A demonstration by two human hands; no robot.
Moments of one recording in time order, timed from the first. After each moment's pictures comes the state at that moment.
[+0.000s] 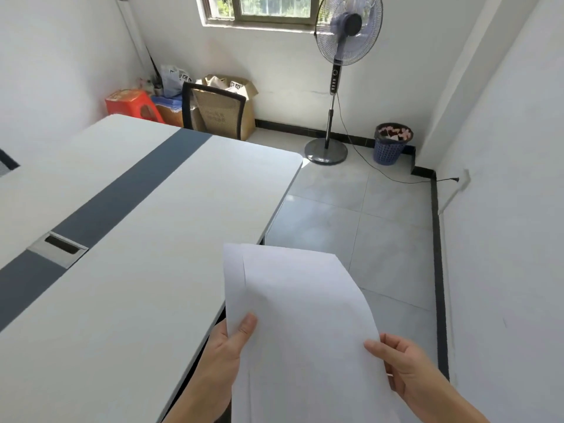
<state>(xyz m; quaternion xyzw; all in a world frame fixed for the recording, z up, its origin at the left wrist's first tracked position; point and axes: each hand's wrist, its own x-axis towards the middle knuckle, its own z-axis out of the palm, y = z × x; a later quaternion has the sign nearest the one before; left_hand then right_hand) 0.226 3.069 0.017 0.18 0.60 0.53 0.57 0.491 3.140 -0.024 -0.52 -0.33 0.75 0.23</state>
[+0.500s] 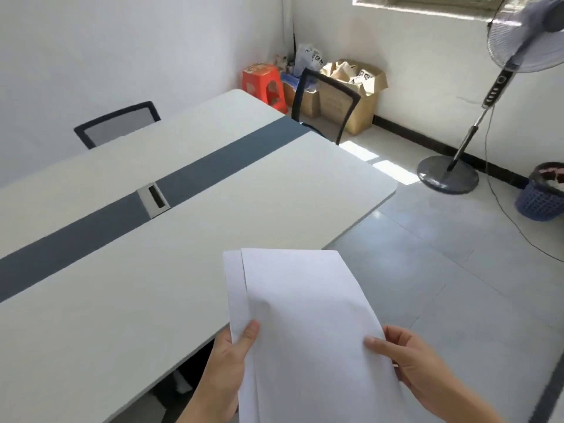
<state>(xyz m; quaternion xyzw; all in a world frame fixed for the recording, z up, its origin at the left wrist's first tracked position) 0.266 3.178 0.024 -0.01 0.66 0.64 0.40 0.451 3.377 -0.019 -0.40 -0.49 0.77 0.00</state>
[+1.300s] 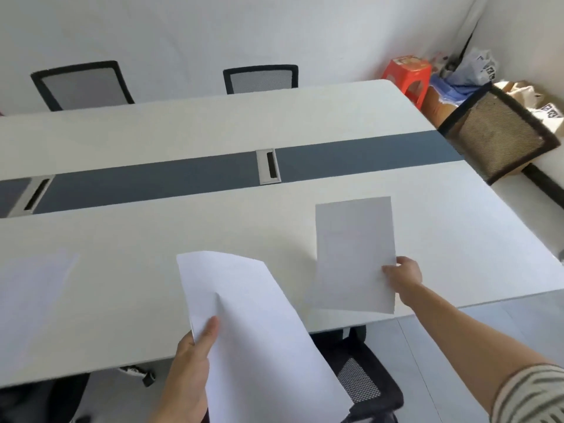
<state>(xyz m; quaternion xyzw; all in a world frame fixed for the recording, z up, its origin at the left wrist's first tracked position) 0.160 3.042 -0.006 -0.27 0.58 0.75 0.18 0.087 3.438 -0.133 -0.45 -0.74 0.50 -0.04</state>
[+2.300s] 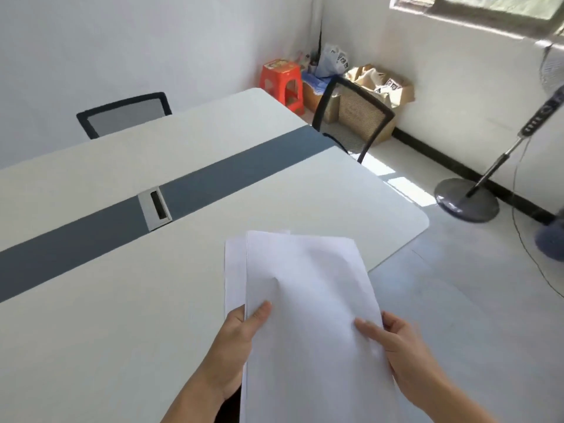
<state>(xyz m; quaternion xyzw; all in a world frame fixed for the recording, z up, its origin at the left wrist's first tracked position) 0.129 3.243 0.026 -0.03 0.61 0.66 0.45 0.287 3.434 -0.006 -0.44 -0.49 0.75 0.04</state>
